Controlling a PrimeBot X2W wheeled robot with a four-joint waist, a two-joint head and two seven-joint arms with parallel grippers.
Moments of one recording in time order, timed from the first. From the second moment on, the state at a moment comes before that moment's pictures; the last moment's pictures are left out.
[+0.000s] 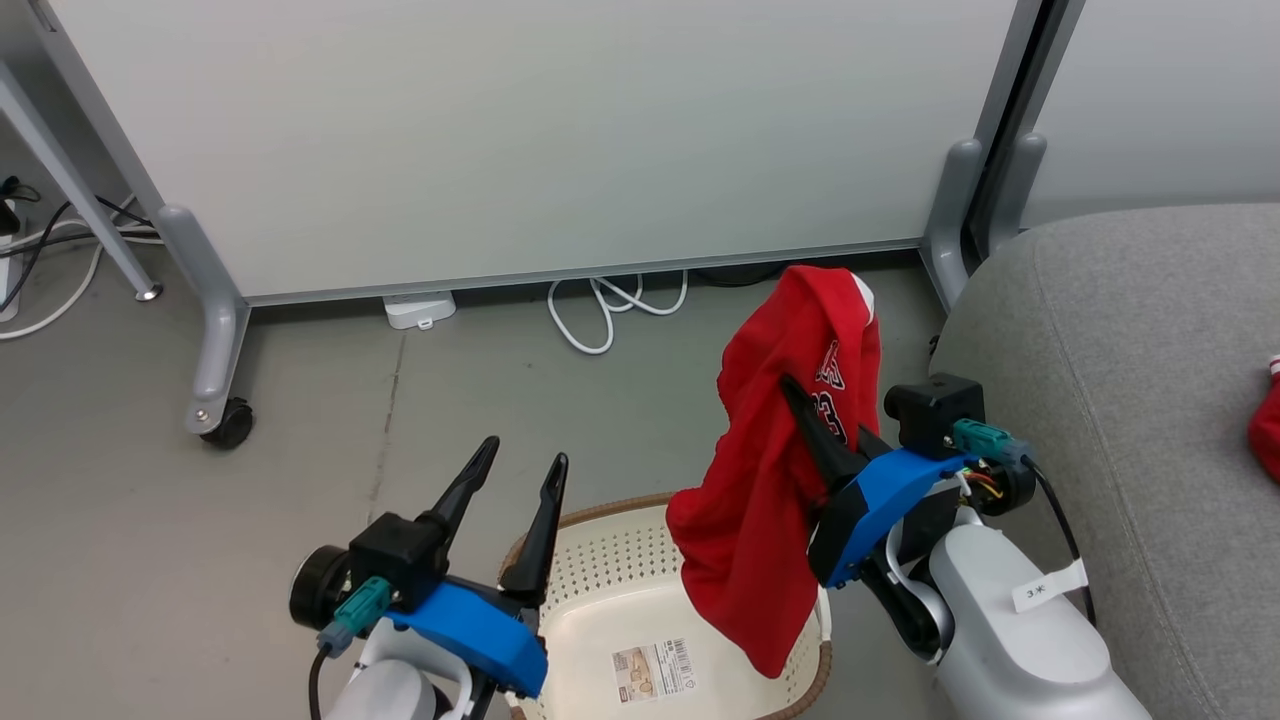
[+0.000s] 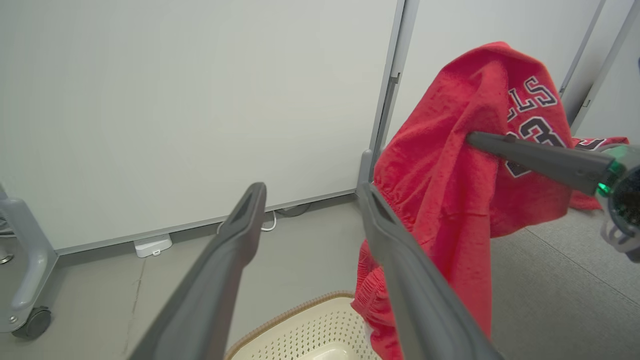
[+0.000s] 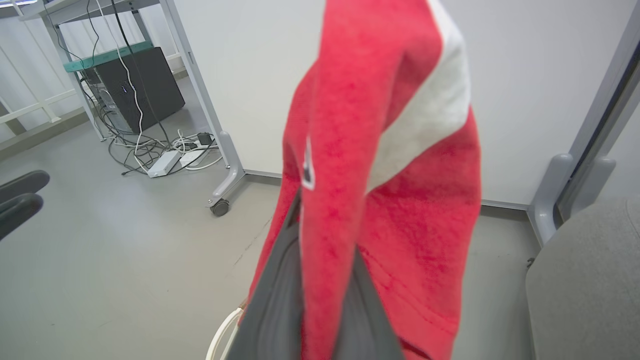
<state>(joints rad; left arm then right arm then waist) -0.25 0.17 -0.49 0.39 -0.42 -0.12 -0.26 -0.53 -0.05 0.36 0.68 0.34 0.13 -0.15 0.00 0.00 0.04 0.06</state>
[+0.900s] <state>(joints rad) -0.20 0.14 -0.44 0.38 -0.37 -0.13 -0.26 -0.51 -0.05 0.35 0.63 0.32 0.13 -0.12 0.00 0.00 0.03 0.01</state>
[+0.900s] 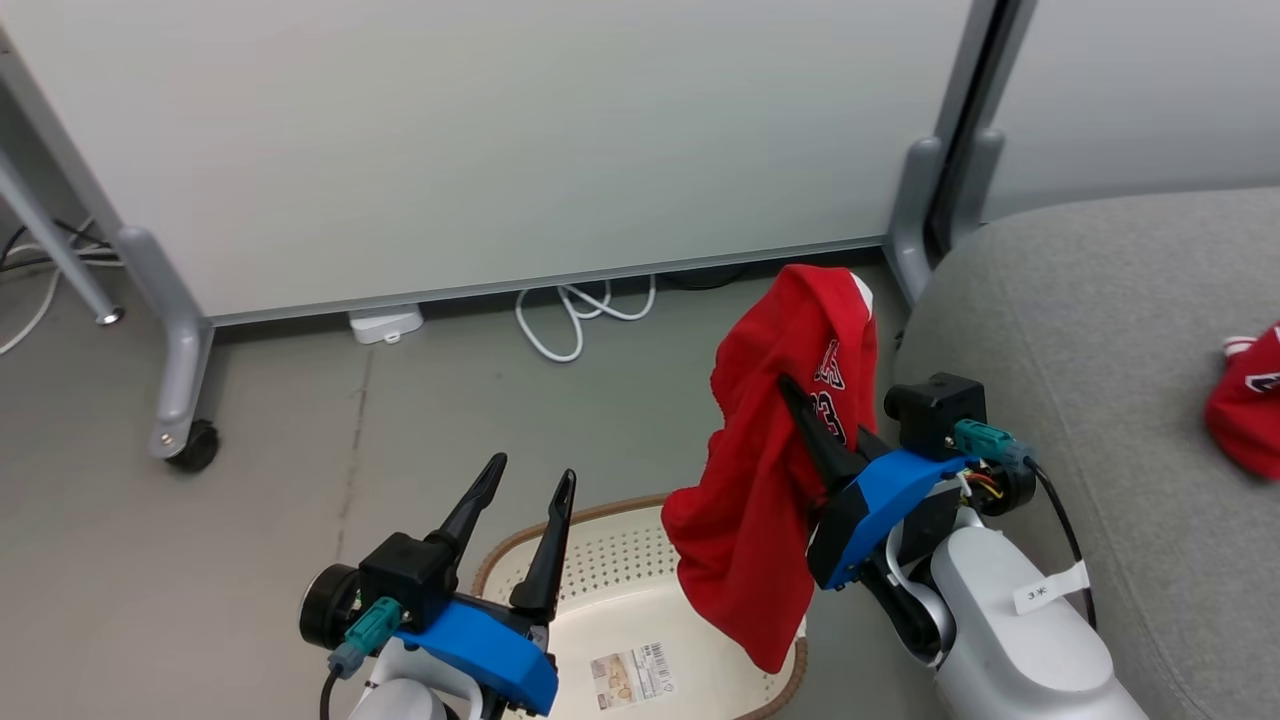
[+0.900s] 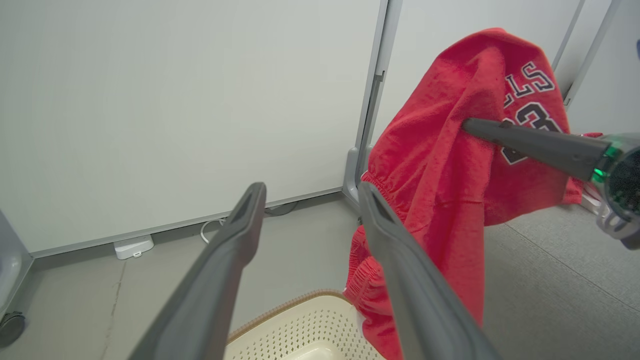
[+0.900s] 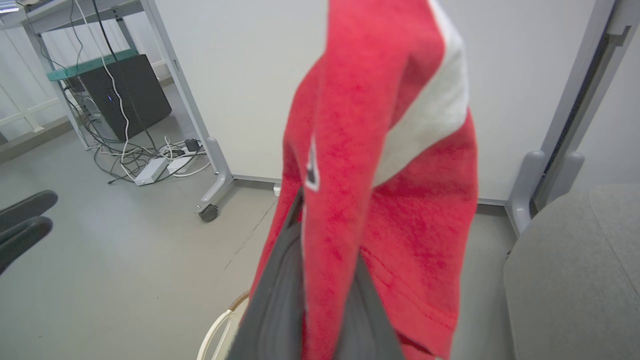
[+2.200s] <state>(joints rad) -0.23 0.15 -0.44 0.36 -0.37 -0.13 -0.26 -0.49 -0.05 0.33 0.62 0.33 0.13 -0.13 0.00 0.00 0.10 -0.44</state>
